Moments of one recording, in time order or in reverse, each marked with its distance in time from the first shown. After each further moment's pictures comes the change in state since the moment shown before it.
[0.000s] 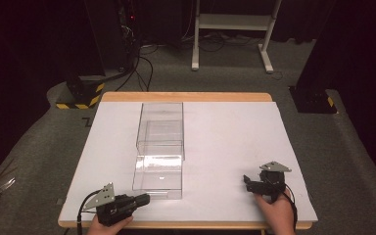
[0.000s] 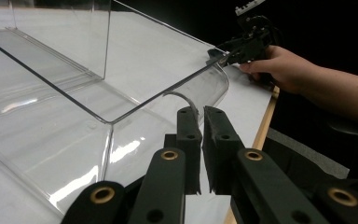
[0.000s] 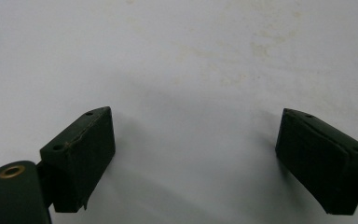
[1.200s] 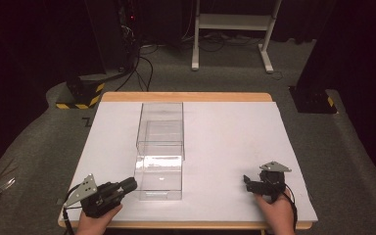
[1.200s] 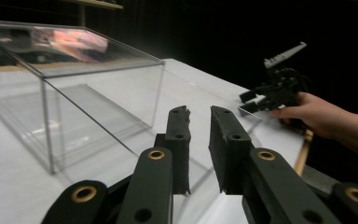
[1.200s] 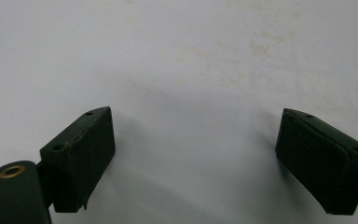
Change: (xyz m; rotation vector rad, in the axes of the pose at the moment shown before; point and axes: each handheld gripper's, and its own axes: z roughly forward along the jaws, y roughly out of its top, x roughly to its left) left arm 0.011 0.034 -0.029 -0.153 0.171 0.020; right arm 0.000 0.000 0.000 0.000 0.000 0.000
